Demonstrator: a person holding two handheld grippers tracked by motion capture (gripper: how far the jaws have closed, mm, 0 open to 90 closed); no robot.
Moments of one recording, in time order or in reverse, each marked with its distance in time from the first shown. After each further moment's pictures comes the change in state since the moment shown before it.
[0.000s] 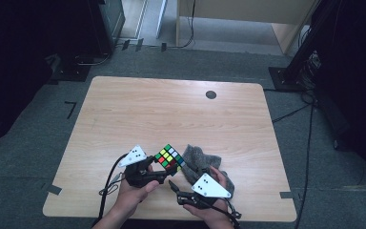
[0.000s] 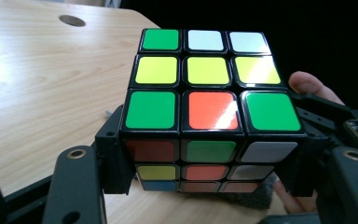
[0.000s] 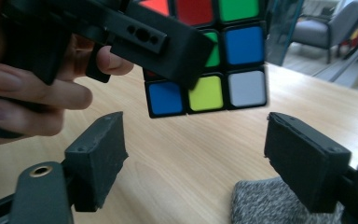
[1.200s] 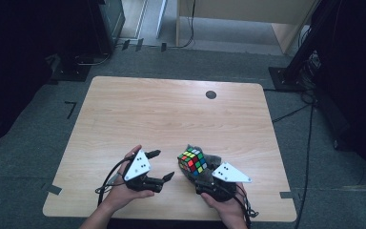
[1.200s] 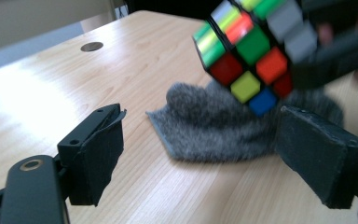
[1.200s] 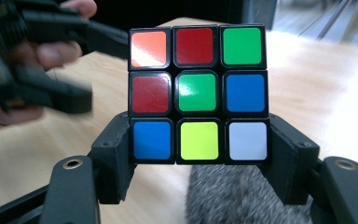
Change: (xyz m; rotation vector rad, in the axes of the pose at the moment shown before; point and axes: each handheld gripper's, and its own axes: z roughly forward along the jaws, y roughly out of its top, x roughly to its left) left arm -0.003 -0.011 0.000 0.089 0.136 0.489; right arm -0.047 0.017 -0.028 0.137 0.003 0.211
